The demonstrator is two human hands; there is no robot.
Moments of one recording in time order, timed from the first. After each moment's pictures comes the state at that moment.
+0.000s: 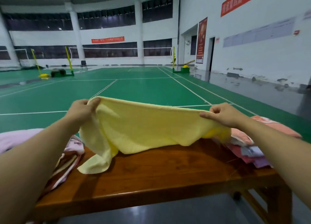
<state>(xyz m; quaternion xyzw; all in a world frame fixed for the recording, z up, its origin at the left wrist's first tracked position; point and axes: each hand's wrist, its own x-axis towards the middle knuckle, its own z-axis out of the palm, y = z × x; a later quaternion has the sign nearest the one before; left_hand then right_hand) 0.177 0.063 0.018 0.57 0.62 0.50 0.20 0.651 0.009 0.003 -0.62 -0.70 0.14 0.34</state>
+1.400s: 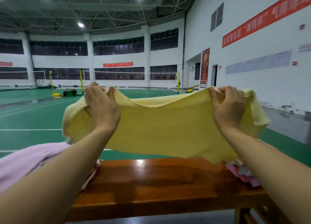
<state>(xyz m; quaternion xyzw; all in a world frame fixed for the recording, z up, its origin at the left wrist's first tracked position) 0.225 -0.034 0.100 0.50 0.56 0.64 -0.16 0.570 -0.049 0.090 -0.50 -0.48 -0.34 0.64</state>
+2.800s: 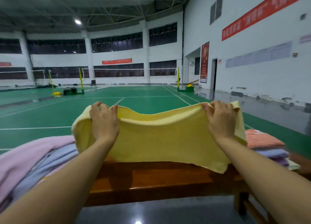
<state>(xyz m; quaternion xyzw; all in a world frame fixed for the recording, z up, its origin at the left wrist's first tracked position) 0.209 -0.024 0.025 0.57 0.62 0.52 -0.14 0.575 -0.055 0.016 -0.59 -0.55 -0.28 0.53</state>
